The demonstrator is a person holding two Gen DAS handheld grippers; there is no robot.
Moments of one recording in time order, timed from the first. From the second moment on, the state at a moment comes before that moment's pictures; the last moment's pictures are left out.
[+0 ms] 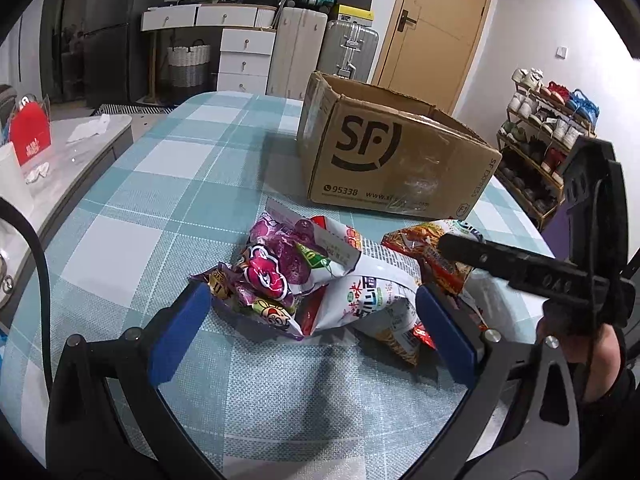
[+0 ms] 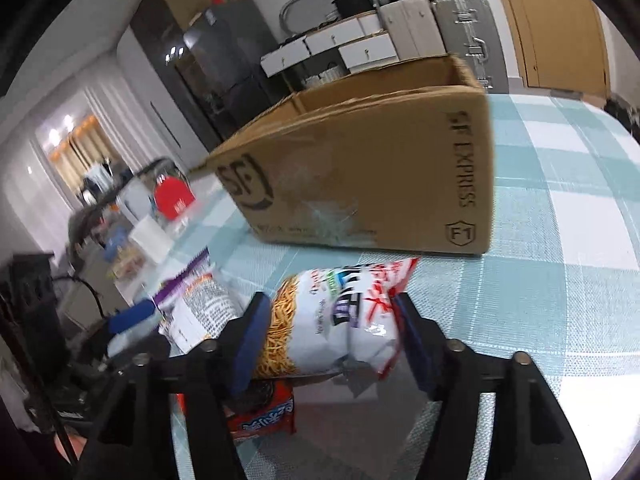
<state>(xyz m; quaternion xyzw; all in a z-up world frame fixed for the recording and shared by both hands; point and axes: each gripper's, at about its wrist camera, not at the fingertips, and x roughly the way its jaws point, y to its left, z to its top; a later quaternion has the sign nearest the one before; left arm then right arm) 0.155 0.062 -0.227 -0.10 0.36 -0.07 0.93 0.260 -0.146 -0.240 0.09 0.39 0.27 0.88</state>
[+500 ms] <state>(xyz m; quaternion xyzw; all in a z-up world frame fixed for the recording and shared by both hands) 0.158 0.078 -0.233 -0.16 0.36 -0.09 0.92 0.265 -0.112 -0.252 0.01 0.42 0.25 0.87</state>
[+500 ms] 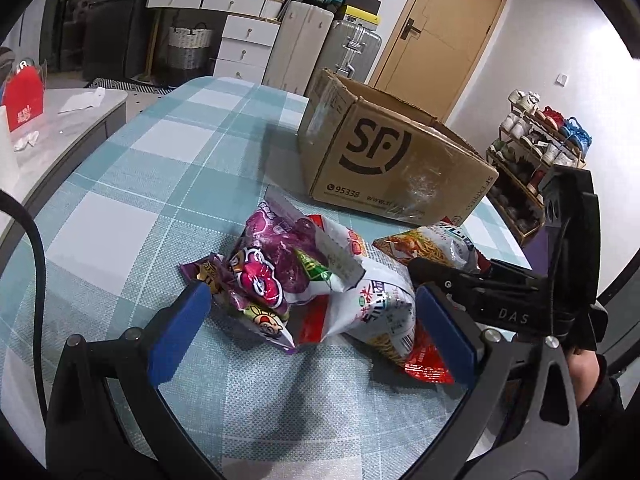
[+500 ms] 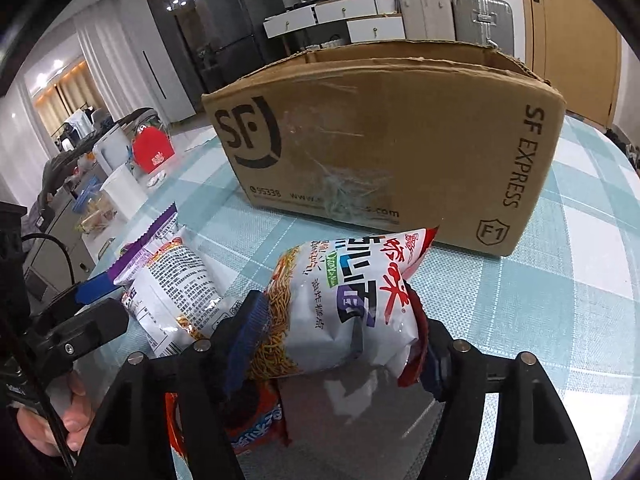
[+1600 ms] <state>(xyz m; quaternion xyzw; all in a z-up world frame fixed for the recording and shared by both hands) 0.163 0.128 -0.231 -0.19 0.35 -0.12 0.91 0.215 -0.184 -0.241 0.18 0.37 0.28 0.87</state>
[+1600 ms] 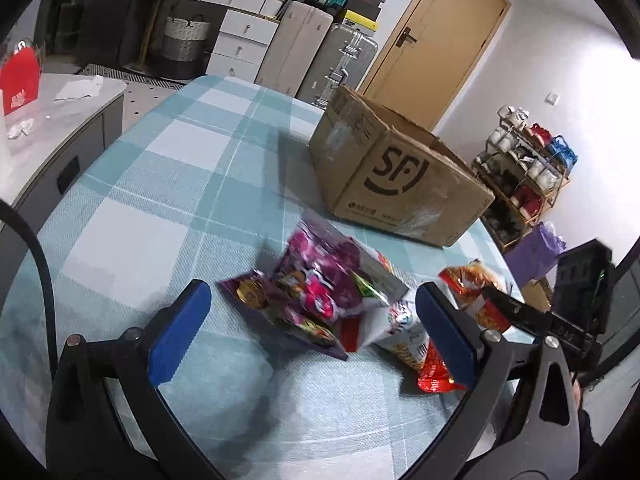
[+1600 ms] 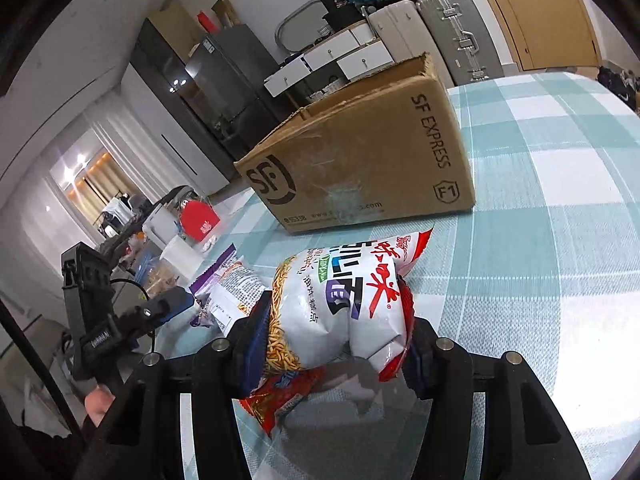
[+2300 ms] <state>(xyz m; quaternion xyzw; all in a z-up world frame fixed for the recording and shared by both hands) 0.230 0.129 -0.250 -0.14 0.44 -0.25 0.85 0.210 -0.193 -0.247 0.22 0.36 0.31 0.85</state>
